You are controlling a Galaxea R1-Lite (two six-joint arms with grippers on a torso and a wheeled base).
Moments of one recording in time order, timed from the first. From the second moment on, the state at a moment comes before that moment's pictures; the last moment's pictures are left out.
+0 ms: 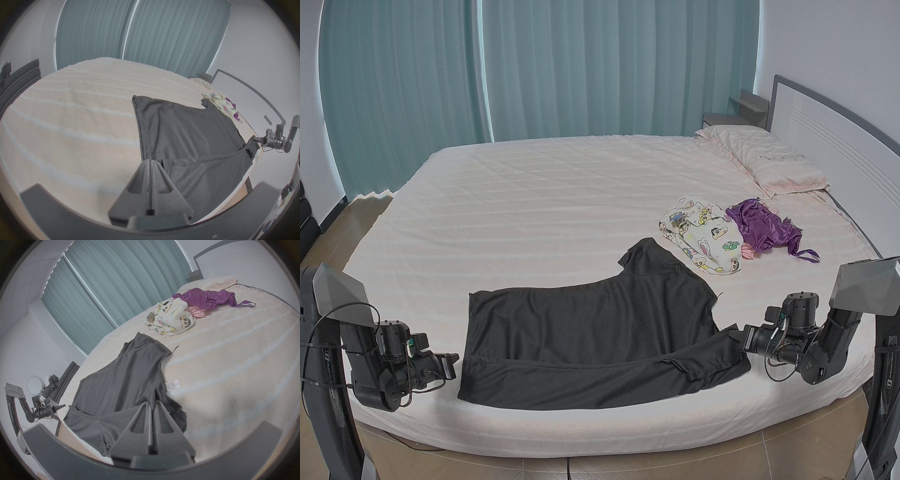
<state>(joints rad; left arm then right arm) 0.16 2.39 -0.40 -1.37 -0.35 -0.09 0.10 2.36 -0.61 -1.21 0.28 0.36</state>
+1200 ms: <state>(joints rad) 0.16 2.38 -0.34 -1.55 -0.38 -0.54 -0.01 2.37 -0.64 -1.20 0.28 0.35</state>
